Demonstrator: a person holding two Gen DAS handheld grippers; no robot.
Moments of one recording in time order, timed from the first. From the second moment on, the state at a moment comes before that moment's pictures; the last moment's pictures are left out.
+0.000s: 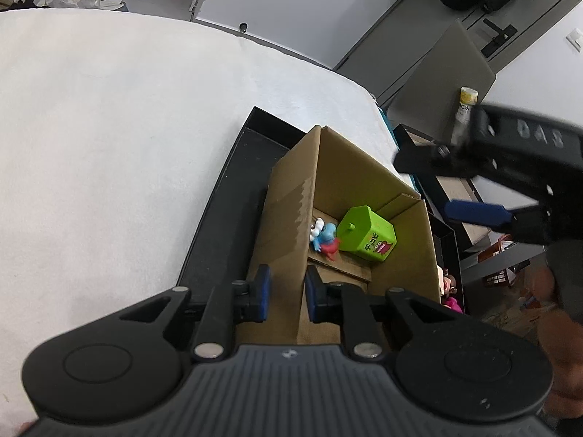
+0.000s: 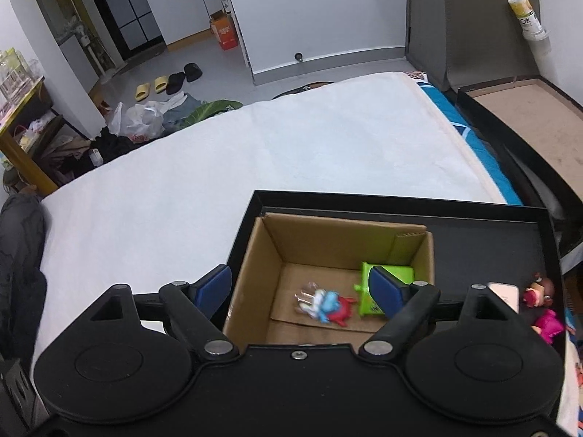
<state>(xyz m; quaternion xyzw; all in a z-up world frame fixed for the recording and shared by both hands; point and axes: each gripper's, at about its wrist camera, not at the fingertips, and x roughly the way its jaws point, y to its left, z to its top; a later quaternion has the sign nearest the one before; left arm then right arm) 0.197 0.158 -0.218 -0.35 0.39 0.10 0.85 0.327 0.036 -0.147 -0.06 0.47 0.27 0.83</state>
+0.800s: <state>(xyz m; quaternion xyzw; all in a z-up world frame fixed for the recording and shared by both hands) 0.194 0.151 -0.211 -0.32 0.39 0.11 0.85 0.304 -0.035 -0.115 -0.09 0.46 0.23 0.85</state>
